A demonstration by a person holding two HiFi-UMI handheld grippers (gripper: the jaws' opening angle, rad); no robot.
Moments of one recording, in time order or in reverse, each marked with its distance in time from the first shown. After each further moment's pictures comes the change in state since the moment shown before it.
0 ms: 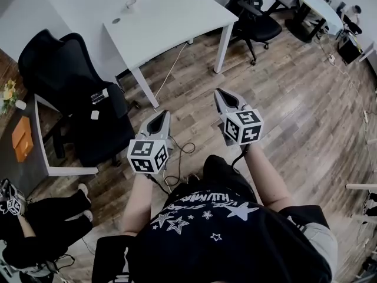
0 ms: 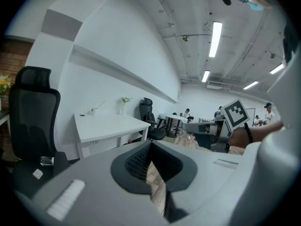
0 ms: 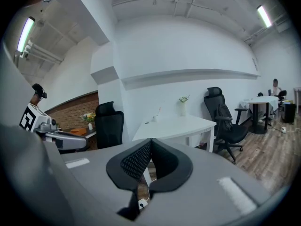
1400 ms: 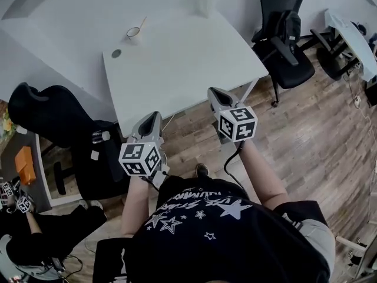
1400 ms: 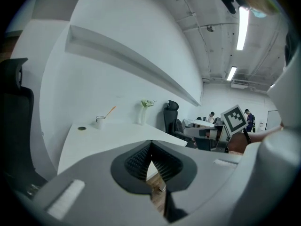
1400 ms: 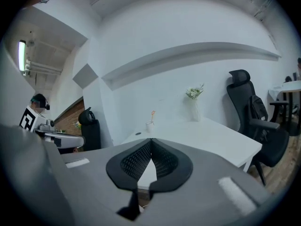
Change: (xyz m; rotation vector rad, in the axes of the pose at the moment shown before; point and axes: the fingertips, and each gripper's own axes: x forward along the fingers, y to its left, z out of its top) left arm 0.338 0.195 0.138 -0.054 -0.036 0.224; right arm 0.392 -0.191 0.121 0.036 0.030 0.210
